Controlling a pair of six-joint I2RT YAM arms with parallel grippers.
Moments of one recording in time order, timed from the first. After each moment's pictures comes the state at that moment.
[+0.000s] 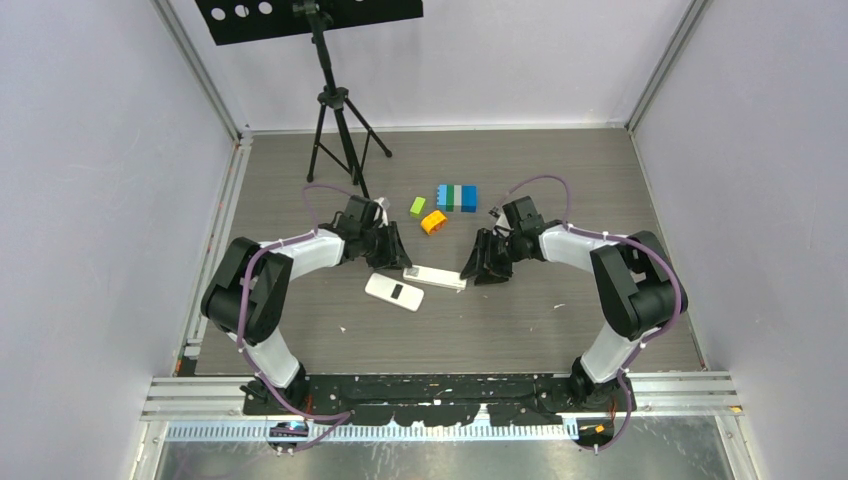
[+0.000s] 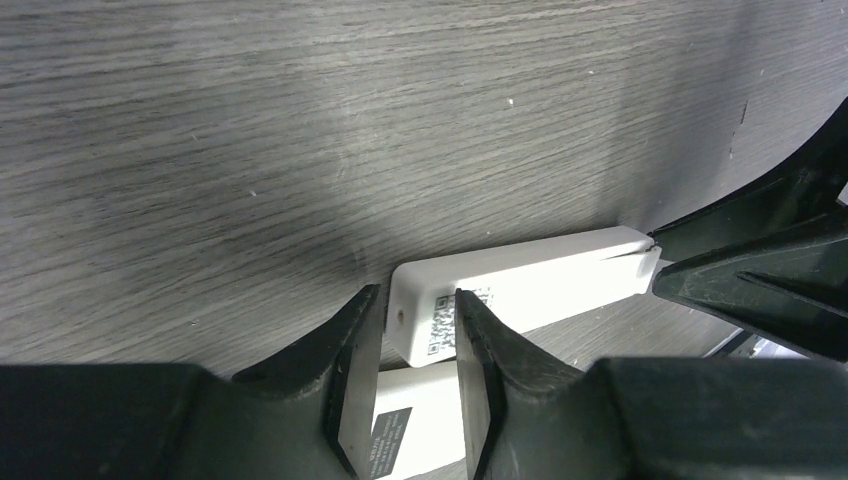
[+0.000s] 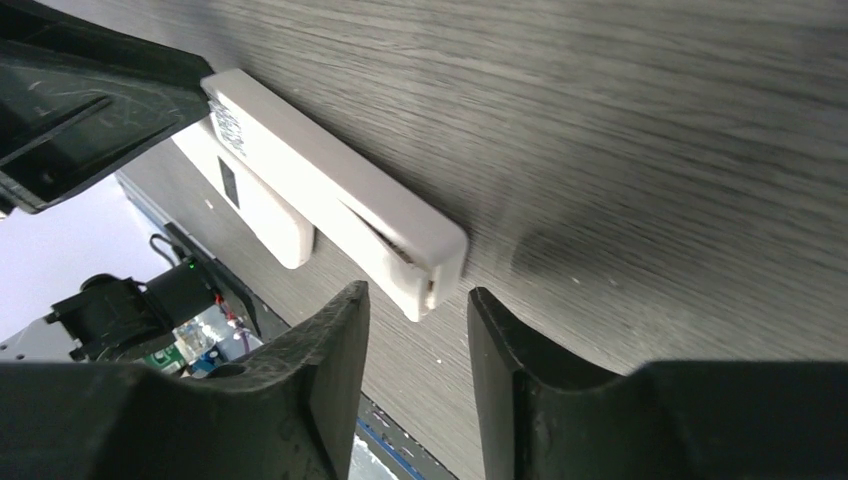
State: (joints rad) left arm -0.44 1.70 0.90 -0.13 0.35 -0.62; right arm 0.37 1.69 0.86 -0.25 -0.57 0.59
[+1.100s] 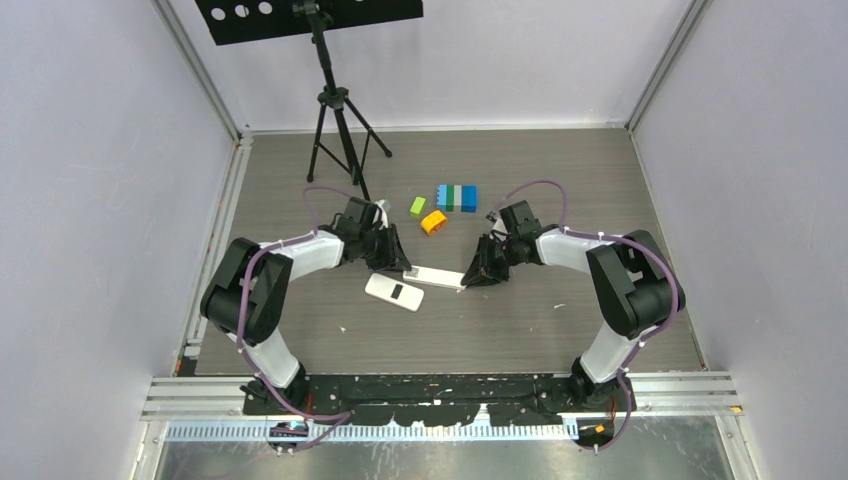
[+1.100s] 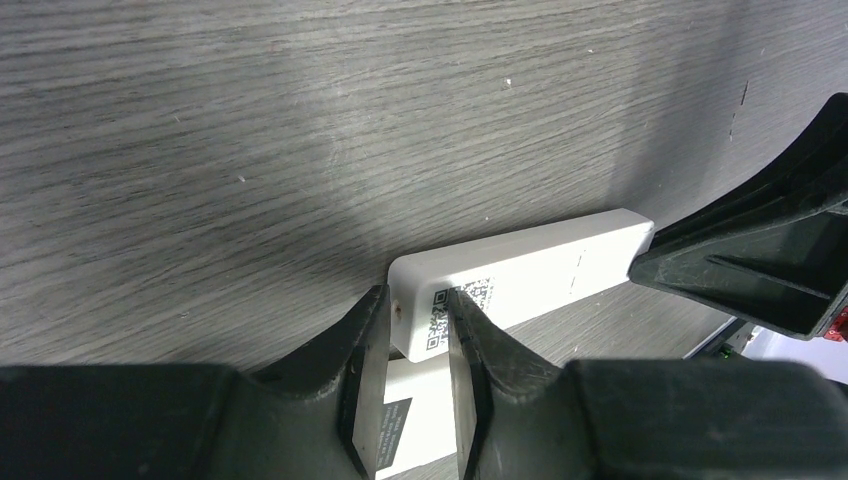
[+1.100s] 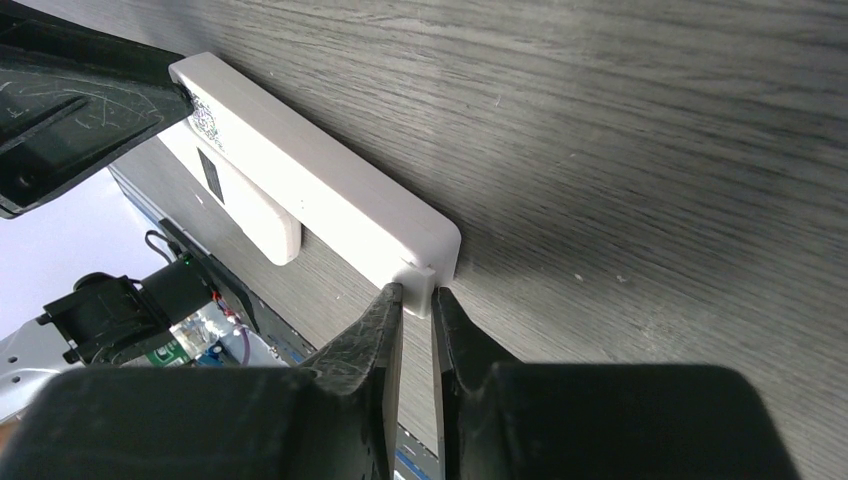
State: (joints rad) left arm -0.44 1.69 0.89 -0.13 0.37 -0.61; right arm 0.40 1.71 0.84 -0.21 -0.57 0.62
